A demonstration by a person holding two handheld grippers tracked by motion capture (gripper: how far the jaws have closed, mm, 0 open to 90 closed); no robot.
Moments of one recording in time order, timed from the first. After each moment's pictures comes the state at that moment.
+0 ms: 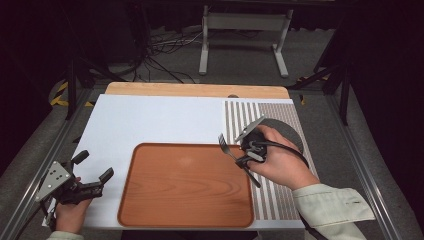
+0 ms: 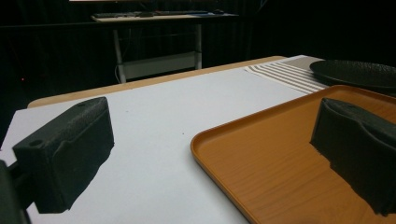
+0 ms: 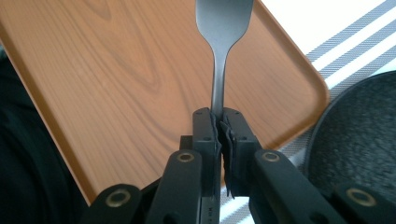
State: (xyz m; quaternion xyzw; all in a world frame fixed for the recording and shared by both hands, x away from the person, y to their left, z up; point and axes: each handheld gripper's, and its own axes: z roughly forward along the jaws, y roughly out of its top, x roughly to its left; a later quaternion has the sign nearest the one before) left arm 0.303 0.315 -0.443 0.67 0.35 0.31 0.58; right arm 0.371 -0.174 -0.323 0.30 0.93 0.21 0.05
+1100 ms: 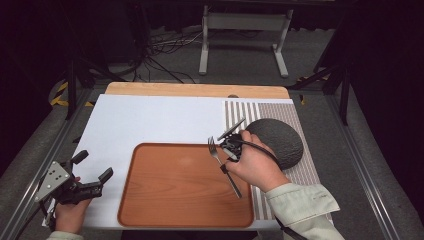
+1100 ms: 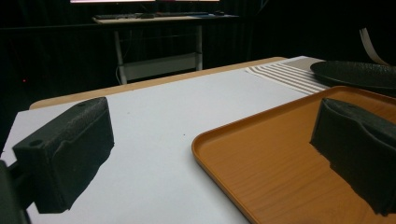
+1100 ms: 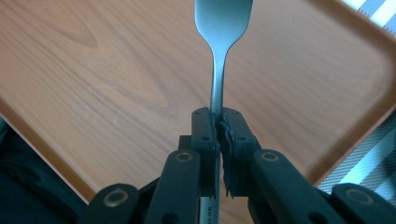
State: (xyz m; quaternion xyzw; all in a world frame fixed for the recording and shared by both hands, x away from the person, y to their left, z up) left arm 0.302 0.316 -0.442 0.67 0.35 0.31 0.58; right arm 0.383 -0.128 -0.357 0.44 0.88 0.16 -0.01
